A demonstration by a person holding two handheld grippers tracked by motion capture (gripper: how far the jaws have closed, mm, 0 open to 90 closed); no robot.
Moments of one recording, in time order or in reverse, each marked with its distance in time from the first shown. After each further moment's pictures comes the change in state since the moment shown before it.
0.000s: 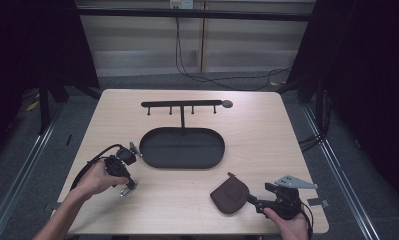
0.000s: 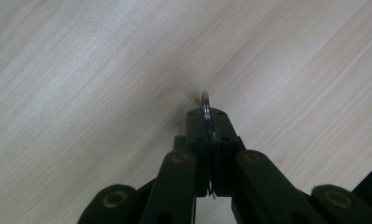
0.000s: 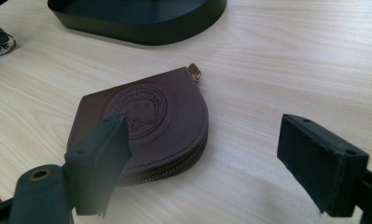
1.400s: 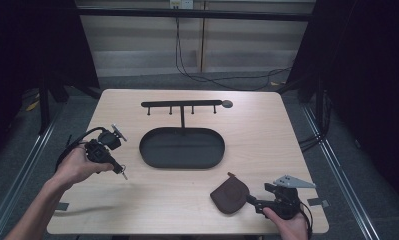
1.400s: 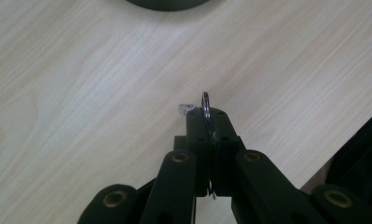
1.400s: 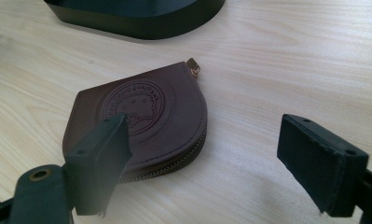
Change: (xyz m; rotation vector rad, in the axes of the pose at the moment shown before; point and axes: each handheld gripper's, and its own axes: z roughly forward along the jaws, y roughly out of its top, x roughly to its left) left arm -0.004 -0.008 -0.074 -0.070 0.104 0.008; right arm 0.000 0.000 0.002 0.023 -0.008 -0.002
